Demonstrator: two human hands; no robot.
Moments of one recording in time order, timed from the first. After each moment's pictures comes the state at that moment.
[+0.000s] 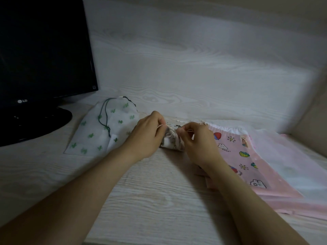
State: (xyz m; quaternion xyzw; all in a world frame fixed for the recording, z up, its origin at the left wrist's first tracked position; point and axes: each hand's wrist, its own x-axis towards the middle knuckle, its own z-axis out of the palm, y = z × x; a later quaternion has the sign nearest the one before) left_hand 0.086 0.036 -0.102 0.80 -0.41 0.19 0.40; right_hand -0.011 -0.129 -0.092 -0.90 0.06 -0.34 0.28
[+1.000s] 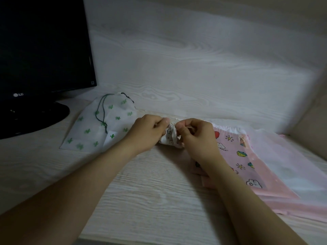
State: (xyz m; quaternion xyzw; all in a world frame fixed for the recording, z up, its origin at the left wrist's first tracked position) left_hand 0.077 0.026 -0.092 0.81 -0.32 0.06 0.48; right_hand -0.012 -0.130 -0.091 -0.83 0.06 -0.35 0.44
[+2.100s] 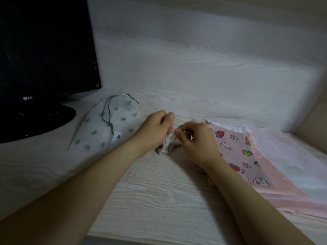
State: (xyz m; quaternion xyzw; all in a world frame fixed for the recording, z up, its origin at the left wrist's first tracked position) left_hand 0.068 0.024 -0.085 0.74 -0.32 -0.03 0.59; right_hand -0.008 -0.126 -0.100 -0.90 0.03 -0.34 0.28
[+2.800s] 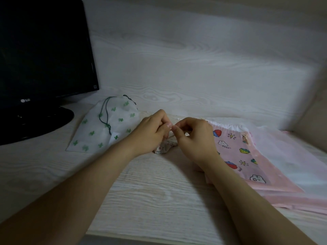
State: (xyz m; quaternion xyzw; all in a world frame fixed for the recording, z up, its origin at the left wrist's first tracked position) left_hand 0.071 0.040 -0.091 0.76 -0.44 0.06 0.47; right_hand -0.010 -0.120 -0.094 -0.87 0.01 -0.39 0.30
